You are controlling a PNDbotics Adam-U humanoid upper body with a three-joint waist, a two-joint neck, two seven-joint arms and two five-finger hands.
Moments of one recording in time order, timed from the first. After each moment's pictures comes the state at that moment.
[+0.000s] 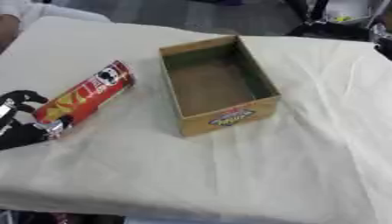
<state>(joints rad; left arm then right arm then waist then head) -0.20 0.81 -0.24 -1.79 -0.15 0.53 -0.09 -0.44 -0.54 -0.10 -1.51 0.17 0.14 -0.09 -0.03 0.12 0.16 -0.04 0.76</state>
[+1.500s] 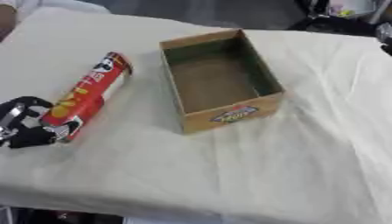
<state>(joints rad) -0.23 0.78 -0.27 -1.70 -0.23 0.57 -0.13 -0.45 -0.54 -0.10 -1.50 0.16 0.14 -0.09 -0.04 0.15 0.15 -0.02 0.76</state>
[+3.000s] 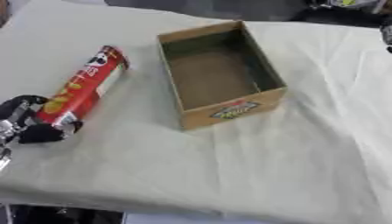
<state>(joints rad) -0.26 0.75 -0.27 -1.69 -0.30 0.69 -0.11 -0.45 -0.55 -0.10 -1.49 0.15 0.13 -0.08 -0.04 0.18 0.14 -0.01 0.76</state>
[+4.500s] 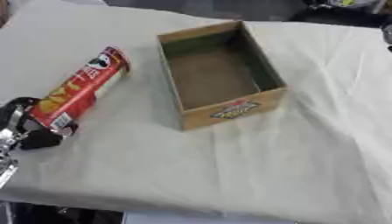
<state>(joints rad) -0.22 0.70 -0.26 -1.65 -0.15 0.58 0.17 -0.45 -0.55 -0.10 -1.49 0.15 0.13 -0.07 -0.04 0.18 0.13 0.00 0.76</state>
